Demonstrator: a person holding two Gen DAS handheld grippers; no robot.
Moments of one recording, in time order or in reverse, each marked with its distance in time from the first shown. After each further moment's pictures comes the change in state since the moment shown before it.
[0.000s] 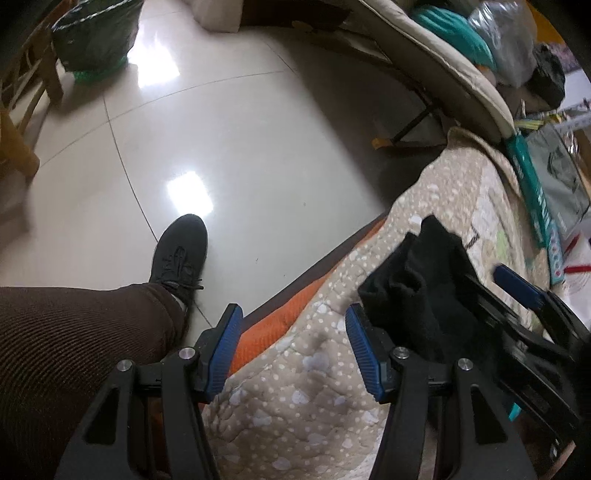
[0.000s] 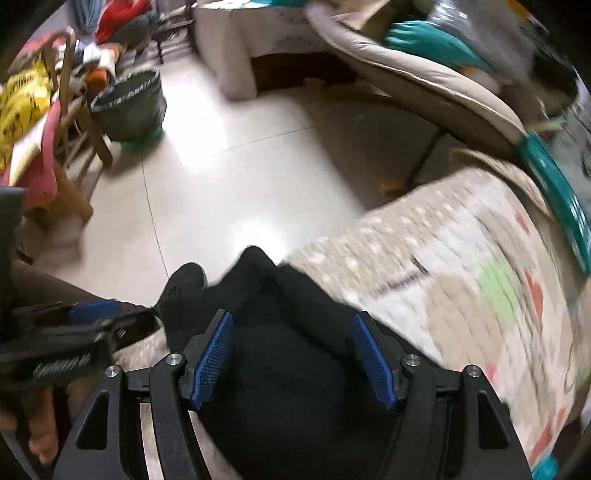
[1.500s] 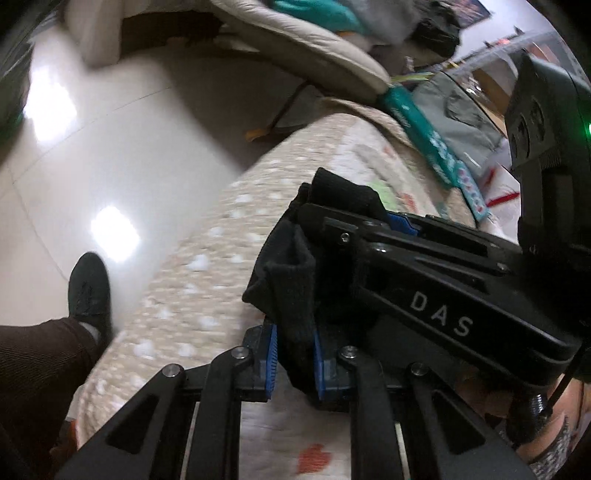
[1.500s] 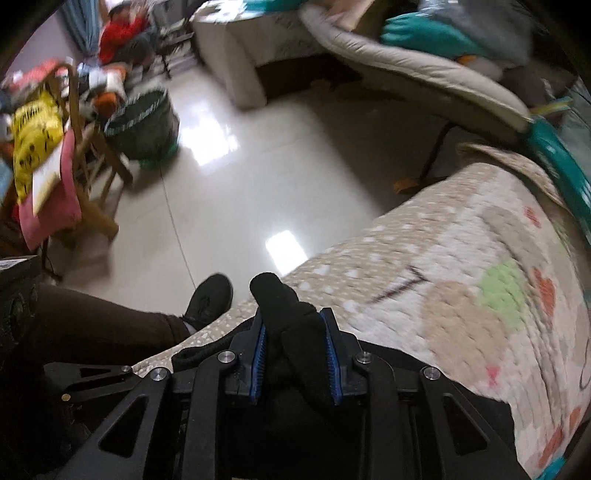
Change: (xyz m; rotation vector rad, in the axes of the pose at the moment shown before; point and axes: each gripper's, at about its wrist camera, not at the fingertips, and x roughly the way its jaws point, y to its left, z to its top) left arm -0.023 -0.117 -0.038 0.299 -0.001 -0.277; right arm -0.054 -0.053 -0.016 0.115 -0.068 0.124
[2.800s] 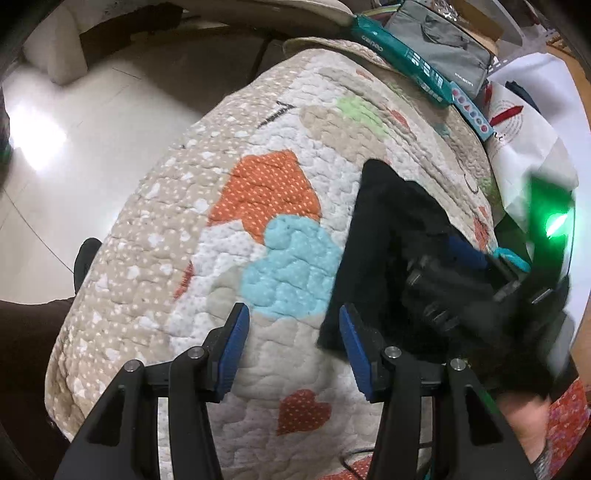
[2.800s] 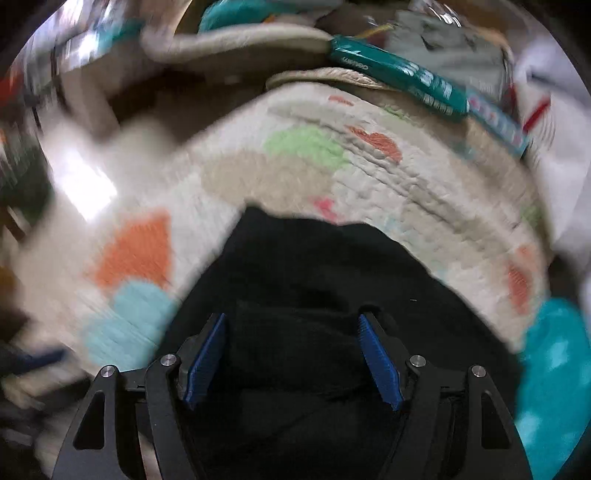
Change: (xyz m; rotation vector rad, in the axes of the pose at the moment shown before) left arm 0.023 -0.029 -0.058 0.153 0.137 0.111; right arm -0.019 -0.056 -0.150 0.254 0.047 -0.550
